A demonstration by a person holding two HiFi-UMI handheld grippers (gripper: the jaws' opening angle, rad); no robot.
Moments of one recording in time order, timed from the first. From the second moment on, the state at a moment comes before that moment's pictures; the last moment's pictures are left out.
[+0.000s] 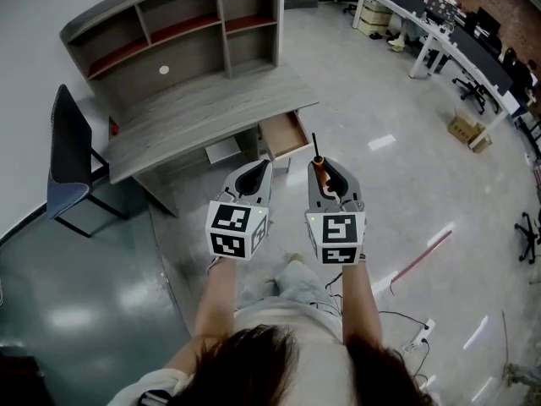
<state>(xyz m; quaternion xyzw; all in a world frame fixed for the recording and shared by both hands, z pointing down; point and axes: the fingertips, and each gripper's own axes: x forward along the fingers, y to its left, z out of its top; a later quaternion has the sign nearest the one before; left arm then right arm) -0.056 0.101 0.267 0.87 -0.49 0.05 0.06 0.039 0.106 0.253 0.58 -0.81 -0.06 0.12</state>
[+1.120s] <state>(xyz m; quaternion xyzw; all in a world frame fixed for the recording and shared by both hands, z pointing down) 0.017 0.149 0.248 0.84 -0.53 0.06 0.05 0.112 0.148 0.234 0.53 -0.84 -0.07 0.10</state>
